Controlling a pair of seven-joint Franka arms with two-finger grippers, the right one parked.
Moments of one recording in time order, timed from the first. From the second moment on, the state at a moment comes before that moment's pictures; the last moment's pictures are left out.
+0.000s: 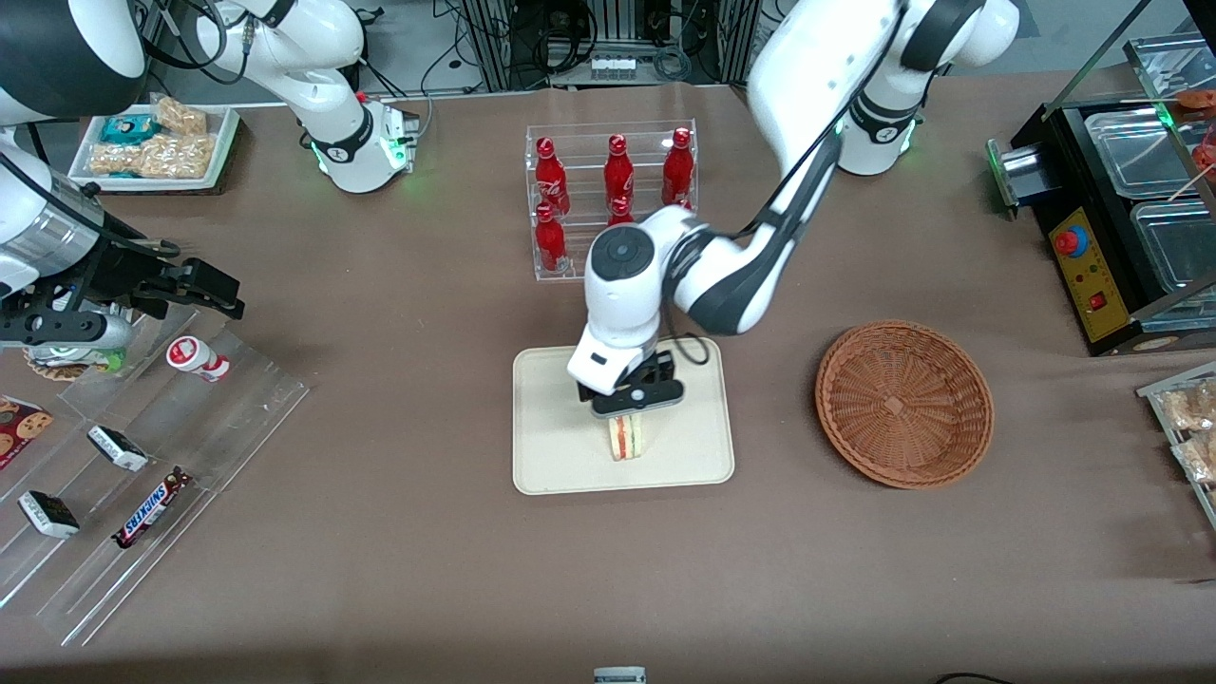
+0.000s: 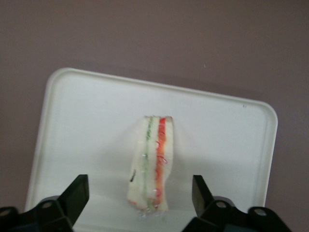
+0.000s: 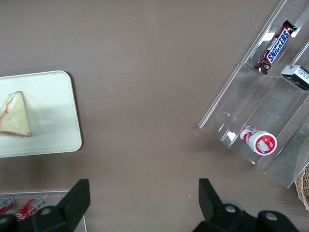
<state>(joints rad) -0.71 0.64 -0.02 -1.38 0.15 2.15 -1.03</state>
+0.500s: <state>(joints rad) -0.54 0.42 -0.01 -1.43 0.15 1.86 -0.90</state>
